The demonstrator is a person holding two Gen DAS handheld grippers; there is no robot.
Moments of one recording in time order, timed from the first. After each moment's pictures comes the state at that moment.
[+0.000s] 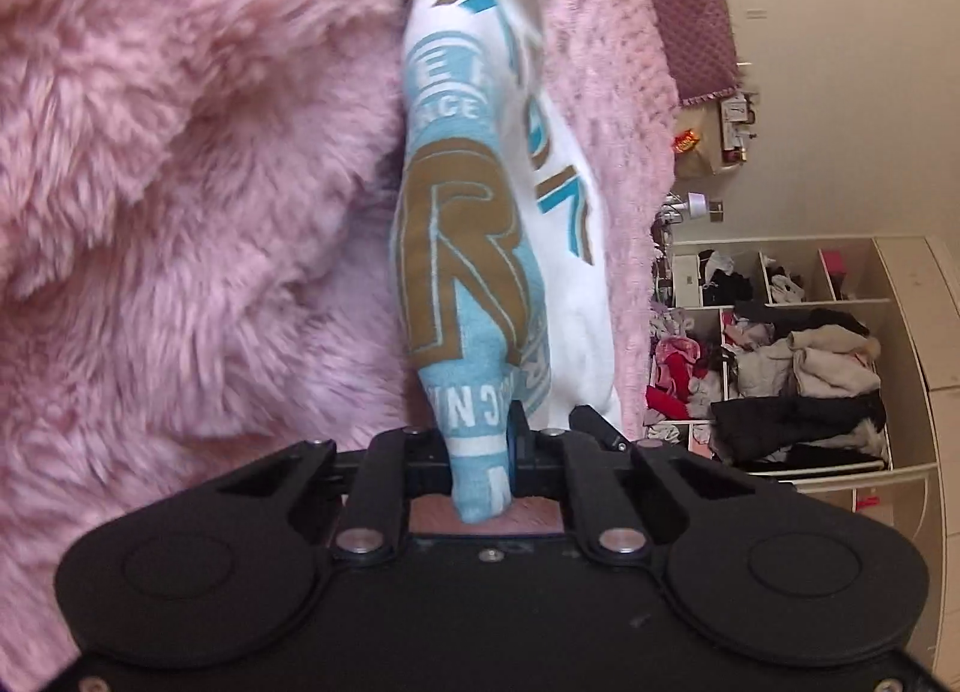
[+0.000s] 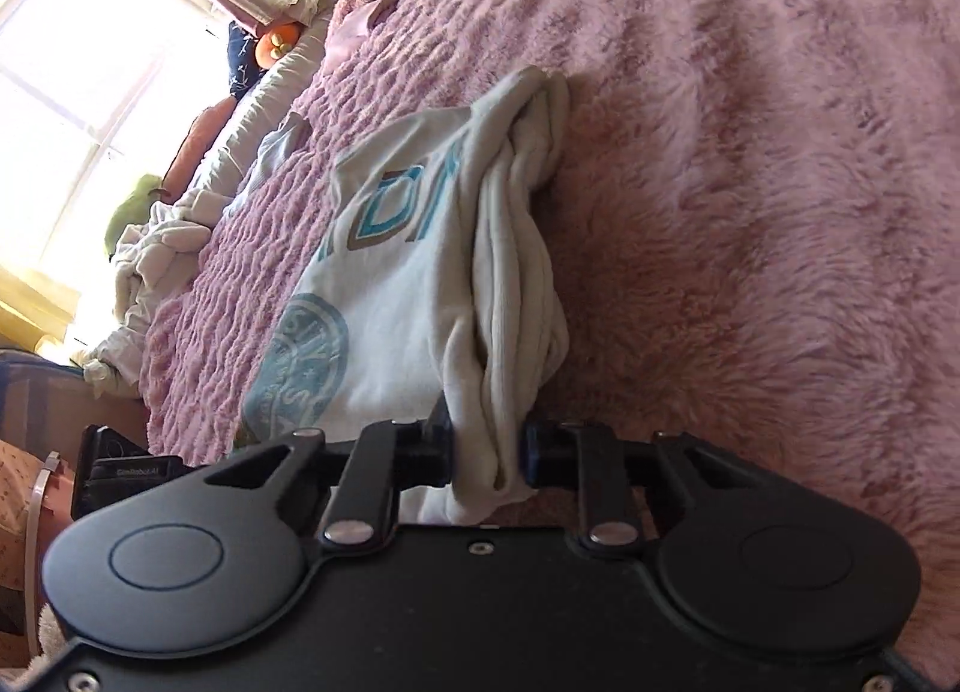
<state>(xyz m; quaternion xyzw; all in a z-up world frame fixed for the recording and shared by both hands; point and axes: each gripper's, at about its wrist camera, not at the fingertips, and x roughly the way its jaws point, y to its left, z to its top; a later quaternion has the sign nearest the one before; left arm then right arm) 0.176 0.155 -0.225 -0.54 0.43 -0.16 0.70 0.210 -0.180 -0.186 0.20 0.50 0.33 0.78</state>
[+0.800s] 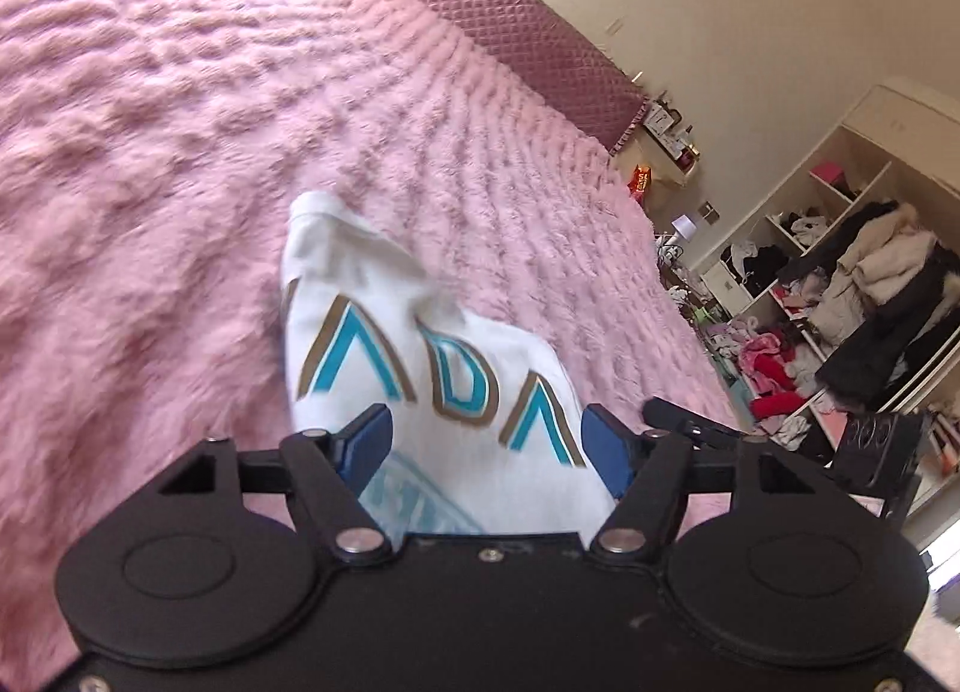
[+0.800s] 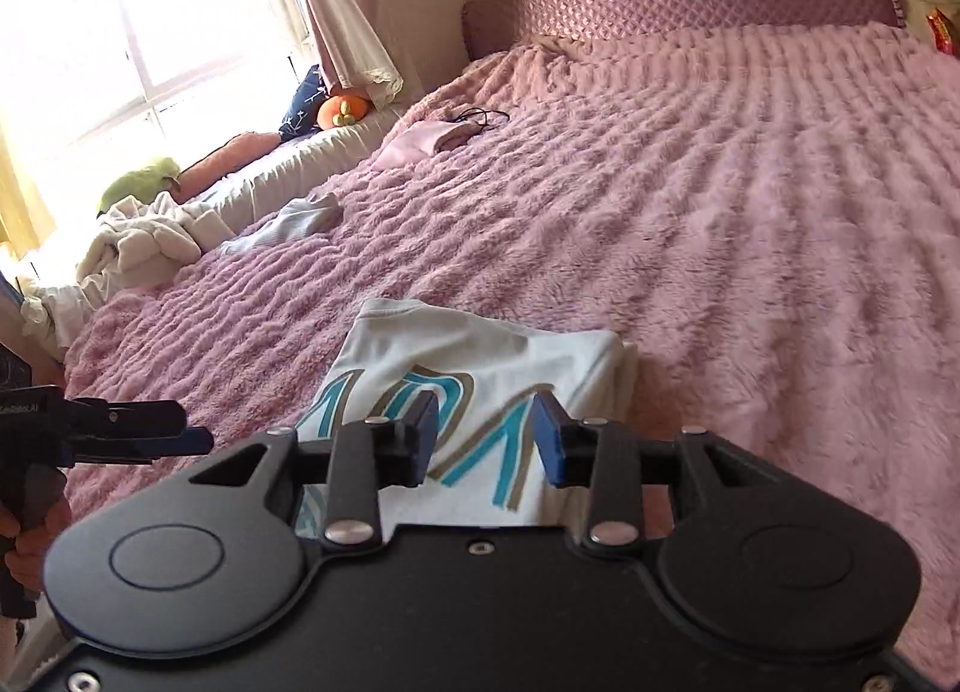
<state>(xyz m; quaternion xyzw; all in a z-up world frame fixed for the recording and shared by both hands) 0.219 0.155 -0.145 -0.30 0.29 -0.14 0.90 0.239 -0.115 -0.140 0.06 0.31 0.35 0.88</state>
